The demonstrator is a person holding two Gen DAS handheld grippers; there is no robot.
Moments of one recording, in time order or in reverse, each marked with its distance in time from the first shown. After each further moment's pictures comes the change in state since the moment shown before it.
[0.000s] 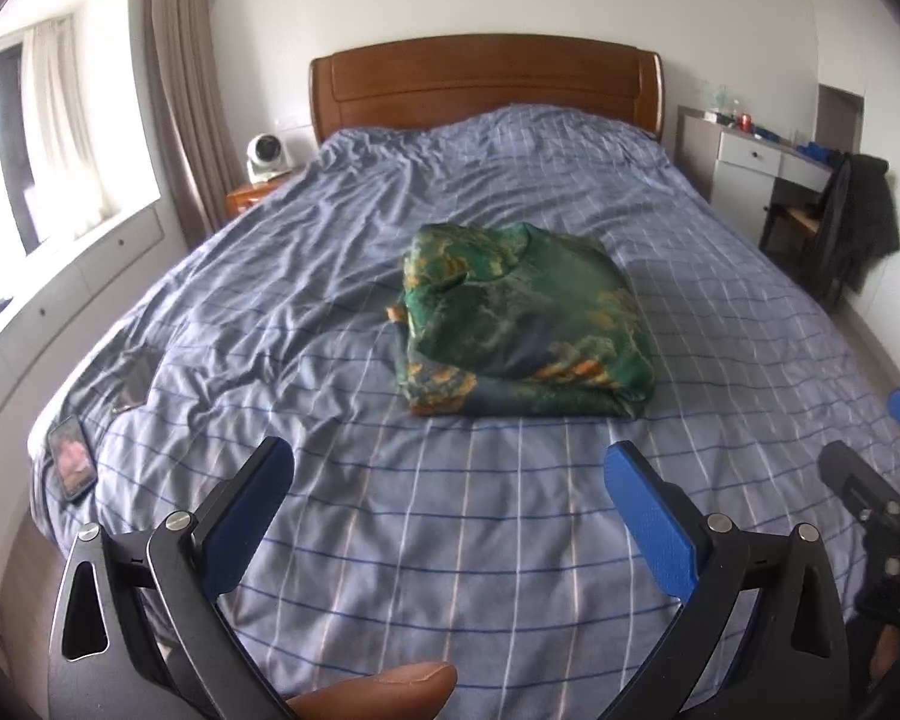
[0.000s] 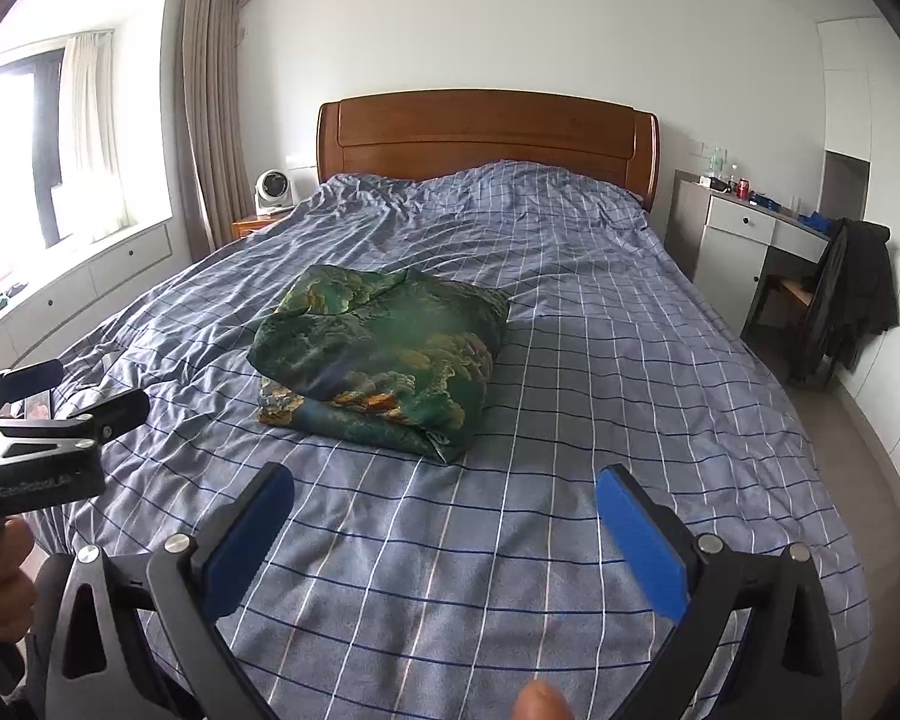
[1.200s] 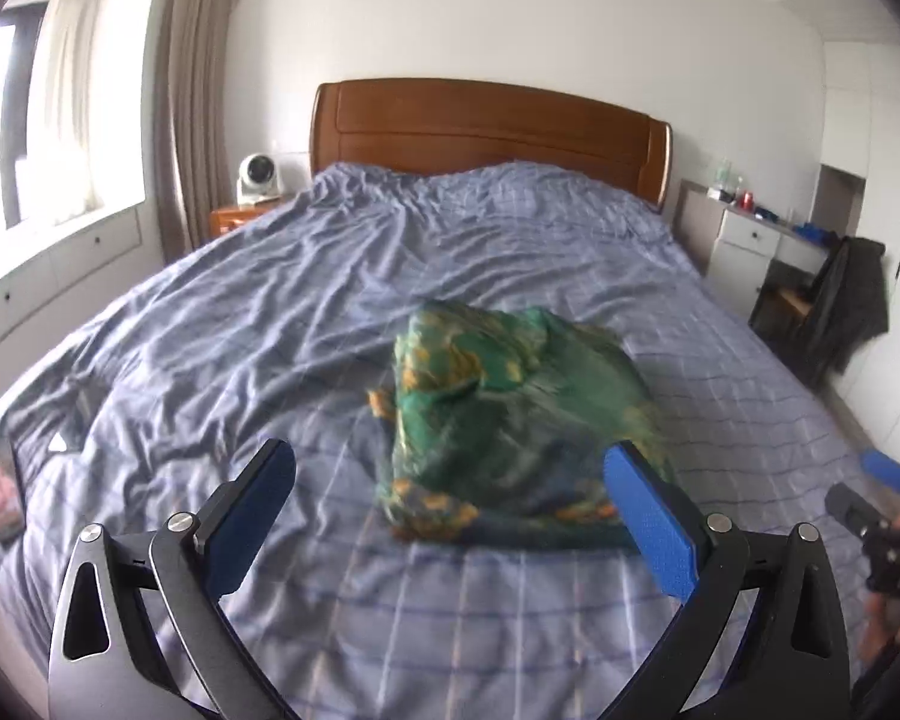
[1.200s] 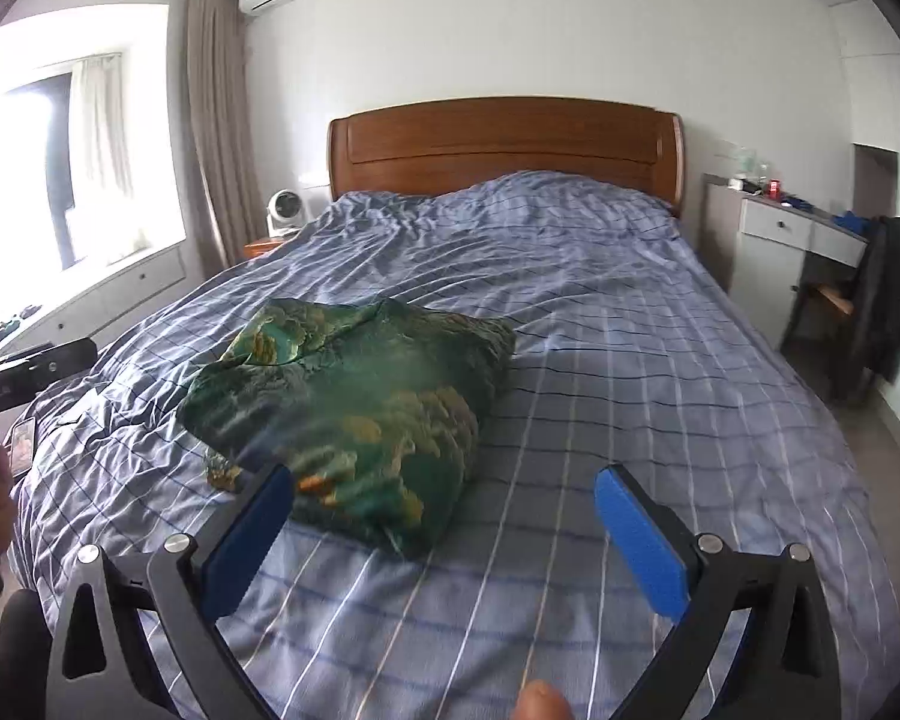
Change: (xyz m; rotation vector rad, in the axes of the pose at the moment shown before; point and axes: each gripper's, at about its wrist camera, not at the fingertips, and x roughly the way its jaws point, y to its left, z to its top) left arm 0.079 0.035 0.052 -0.124 -0.128 -0.085; right arm 0.109 -0.054 0.042 0.020 -0.051 0.080
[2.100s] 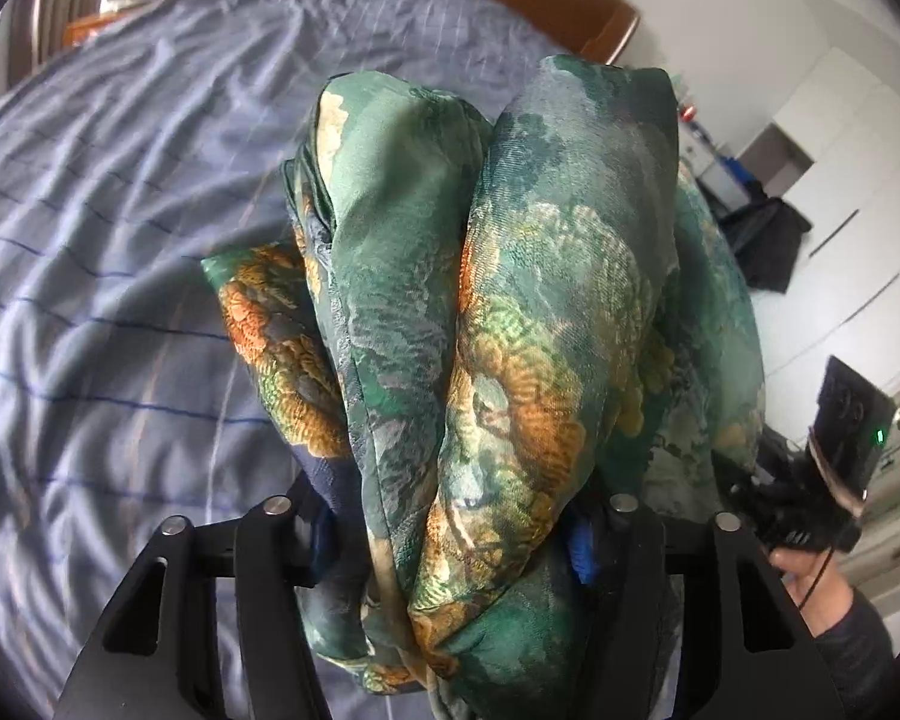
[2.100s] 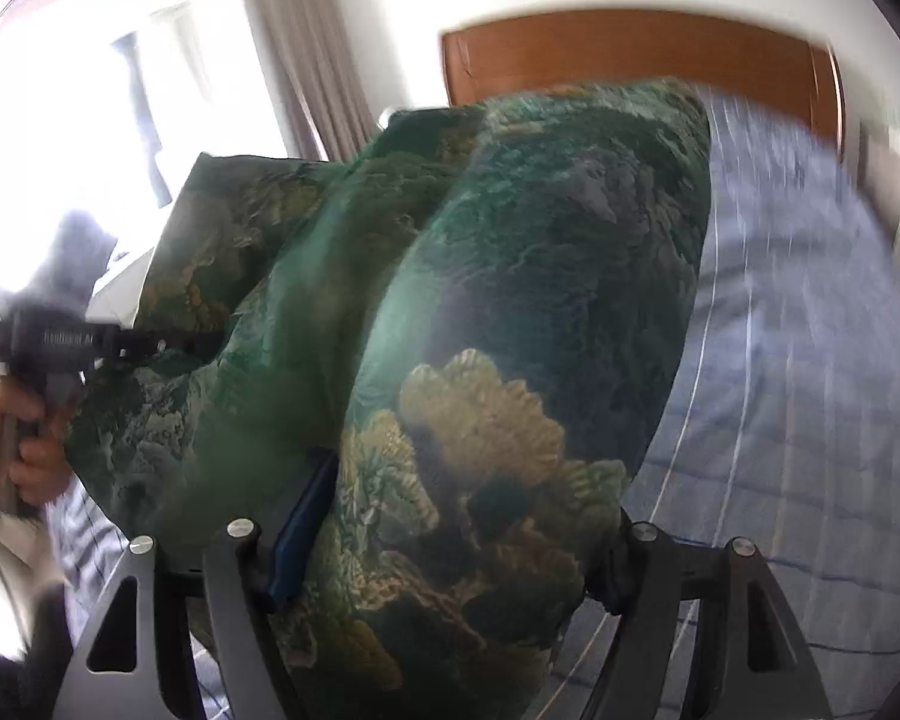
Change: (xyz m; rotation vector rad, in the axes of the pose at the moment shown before) left arm 0.244 0.048 0.042 -0.118 0.516 -0.403; right arm 0.198 0.046 0.039 -0.020 0.256 0.379
